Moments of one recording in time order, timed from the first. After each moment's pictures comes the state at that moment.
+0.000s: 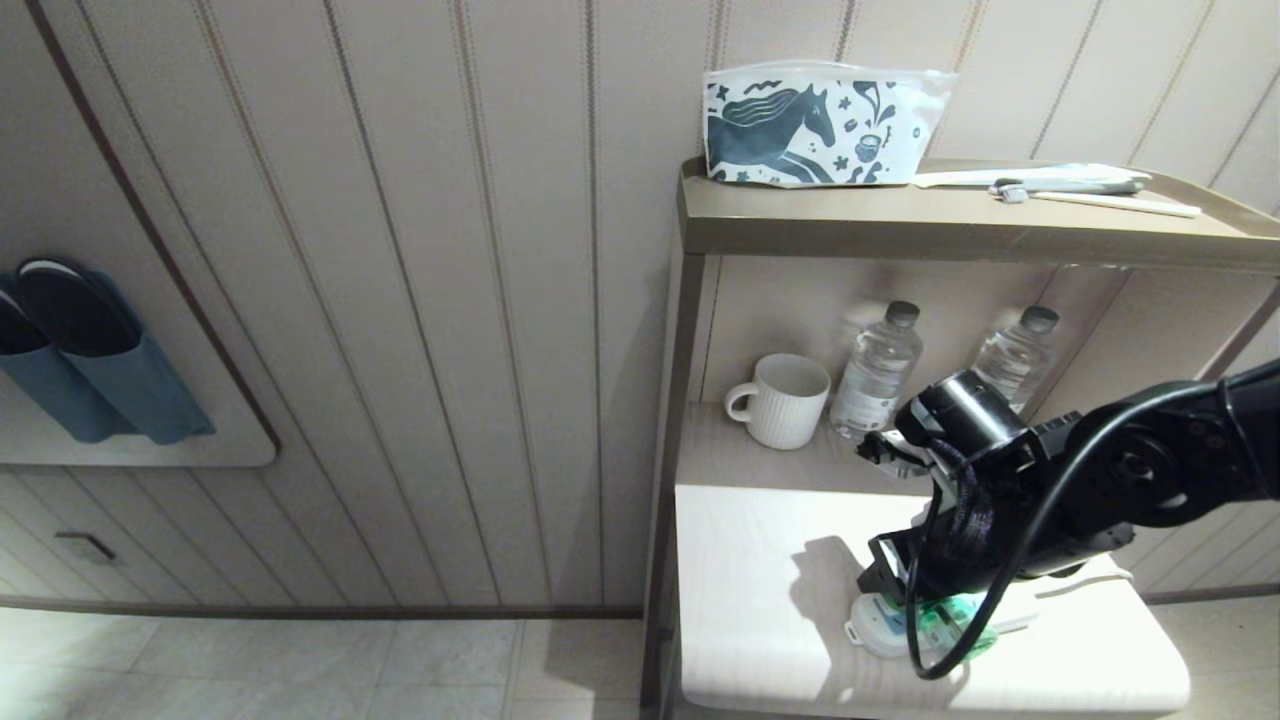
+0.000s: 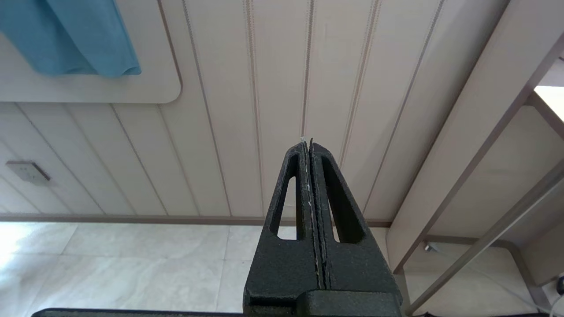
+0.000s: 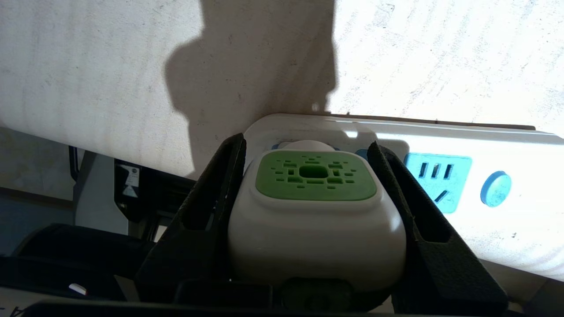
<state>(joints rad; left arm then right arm) -0.01 0.00 0.00 0.01 -0.01 0.00 0.34 1.79 -0.95 0.37 -0.06 0.16</state>
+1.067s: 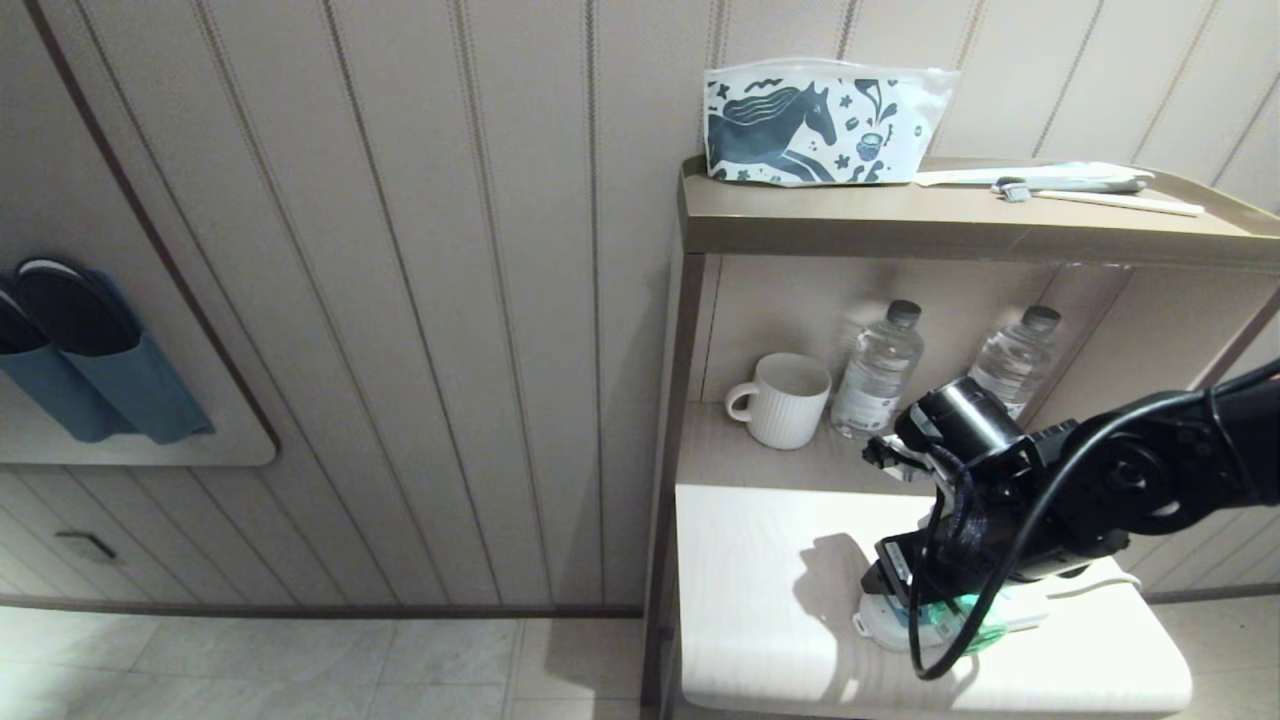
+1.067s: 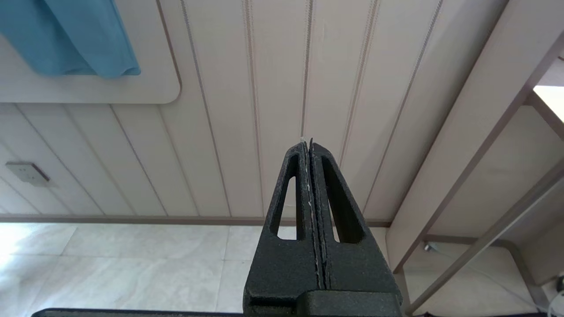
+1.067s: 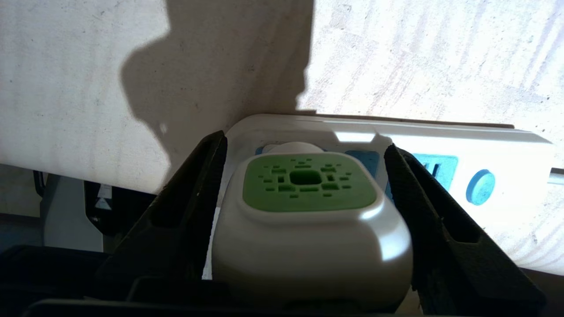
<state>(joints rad) -0.01 0.00 0.00 0.01 -0.01 0.00 0.34 1.78 -0.97 0.32 -0.14 0.15</state>
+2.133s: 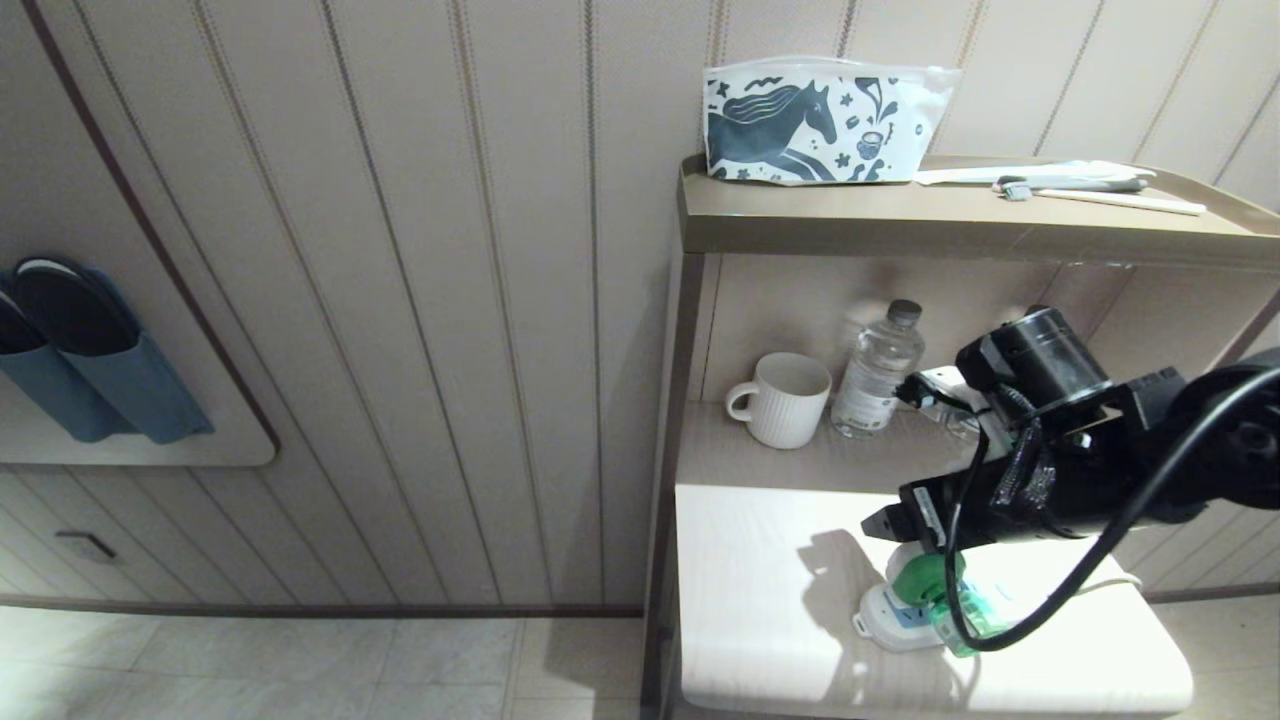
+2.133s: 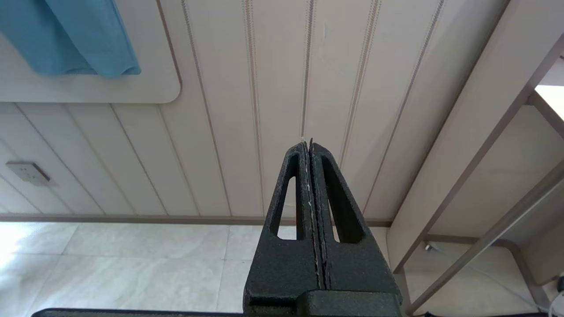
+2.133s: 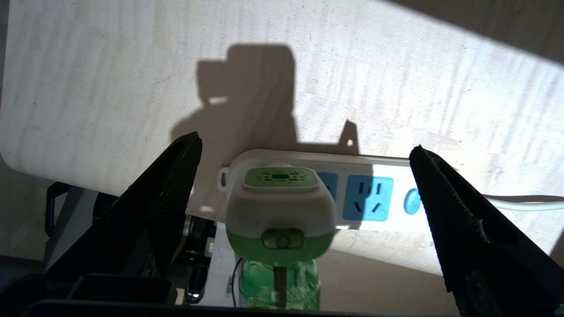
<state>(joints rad) -0.01 0.00 0.00 0.01 -0.01 0.00 0.32 1.64 -1.03 0.31 -0.14 0.10</state>
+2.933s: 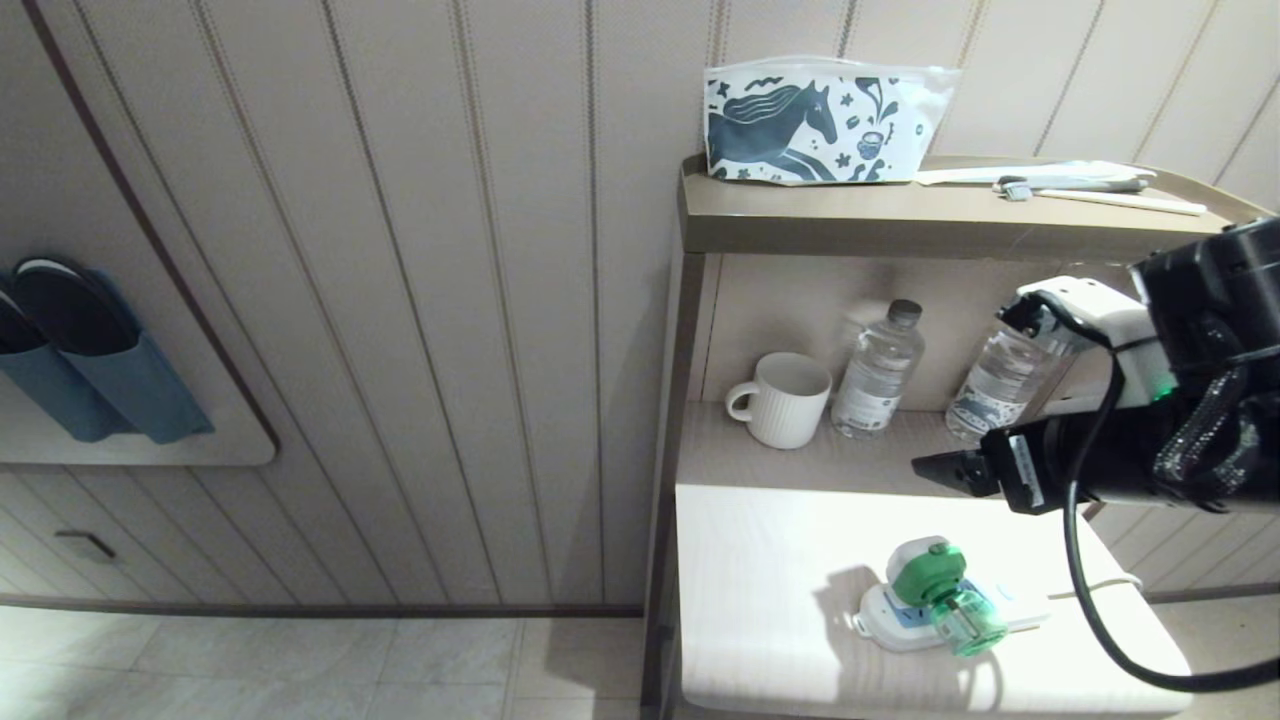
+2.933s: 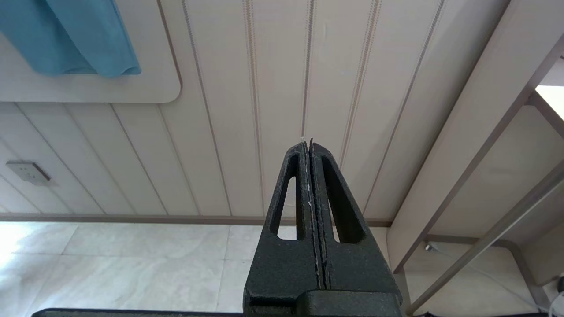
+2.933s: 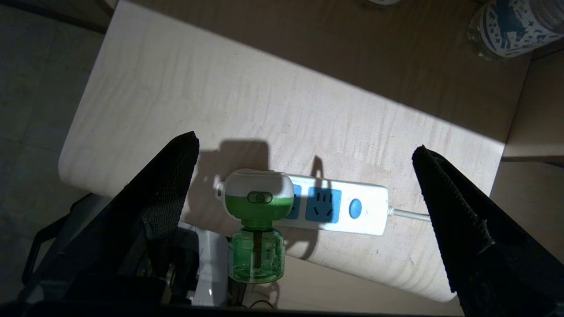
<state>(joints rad) -0.01 0.00 0.00 0.01 -0.01 0.00 0.33 1.41 -1.05 0.30 -0.16 0.01</state>
